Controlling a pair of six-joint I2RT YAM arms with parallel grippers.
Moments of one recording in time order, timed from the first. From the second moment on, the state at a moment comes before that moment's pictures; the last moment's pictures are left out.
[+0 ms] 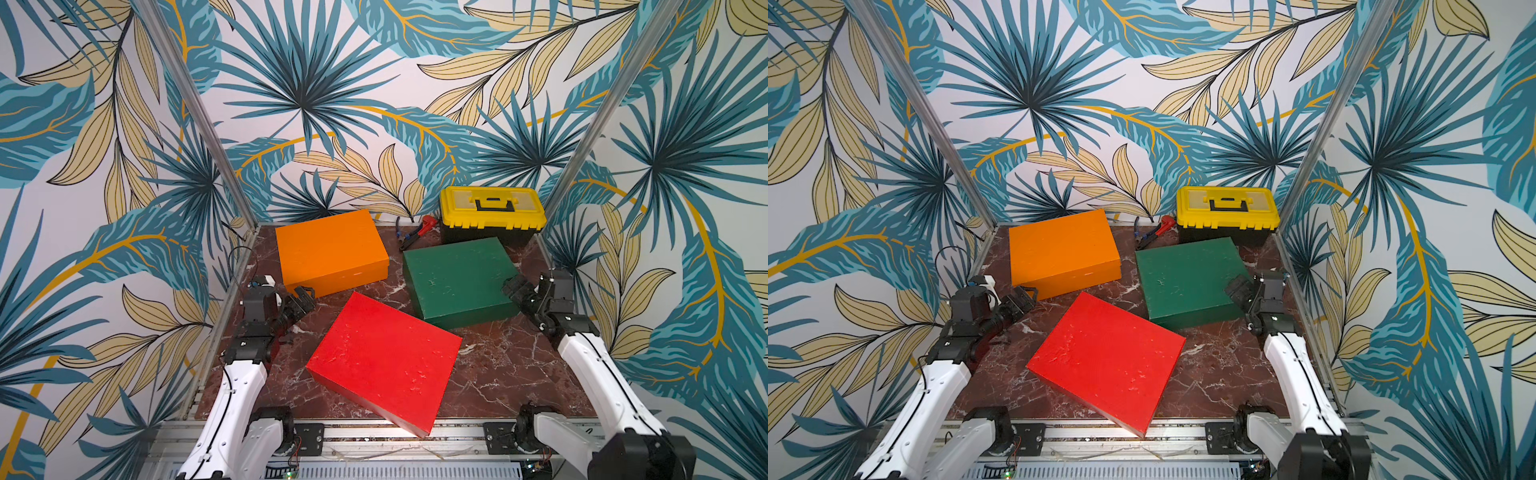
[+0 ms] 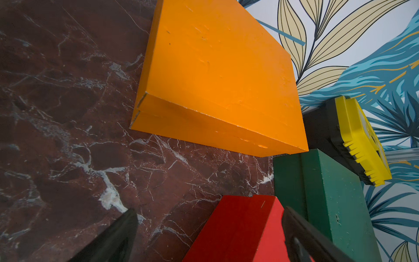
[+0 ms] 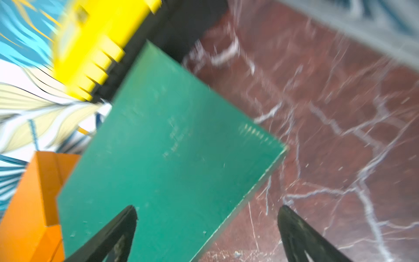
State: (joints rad) left arm 0.05 0.86 0.62 -0.35 0.20 -0.71; right arm -0.10 1.00 0.78 -0.41 0.06 0.71
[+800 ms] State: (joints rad) left arm 0.05 0.83 0.62 -0.46 0.18 -0.66; right arm -0.34 1.55 0.96 -0.20 -0.39 0.64
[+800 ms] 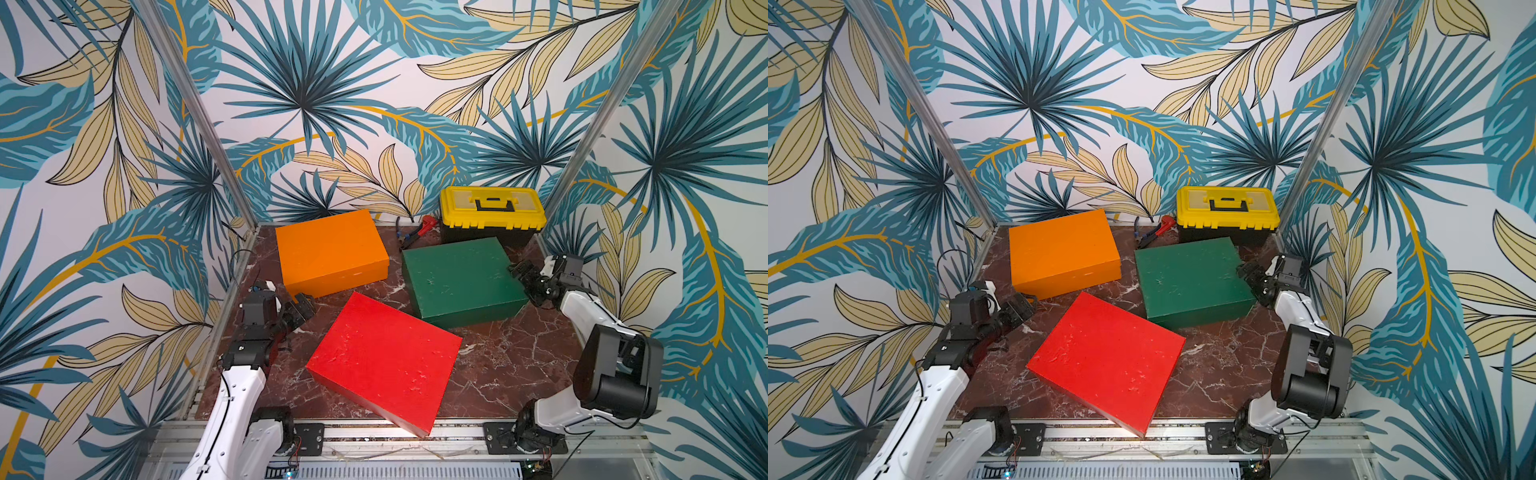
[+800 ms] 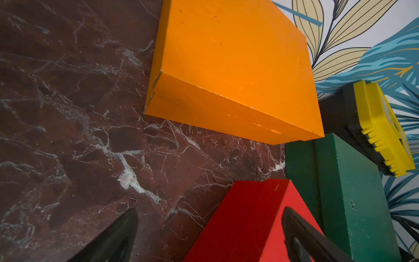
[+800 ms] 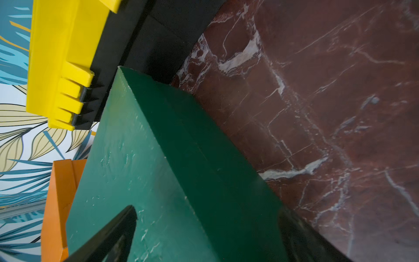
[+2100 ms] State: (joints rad) left arm -0.14 0.93 0.66 -0.53 0.33 -0.60; right arm 0.44 0.88 0.69 -0.67 -0.02 0.95
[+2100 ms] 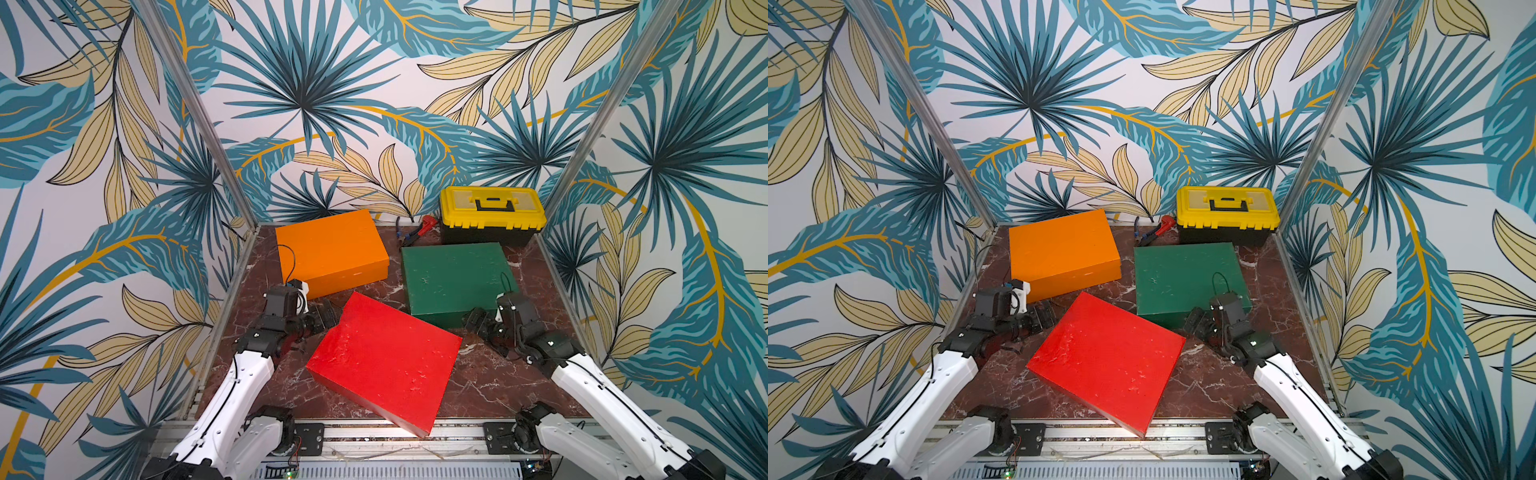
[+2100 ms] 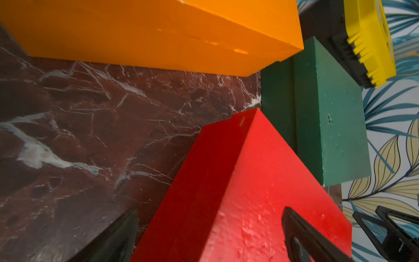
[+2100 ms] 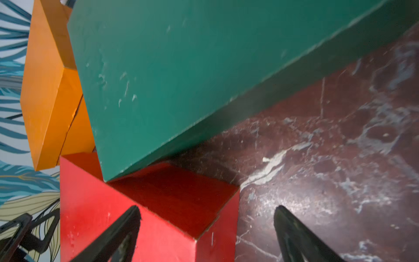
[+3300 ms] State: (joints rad) left arm -0.20 1.04 0.66 -0.51 0.33 -0.59; right arm 0.90 0.97 0.43 -0.15 0.11 1.31
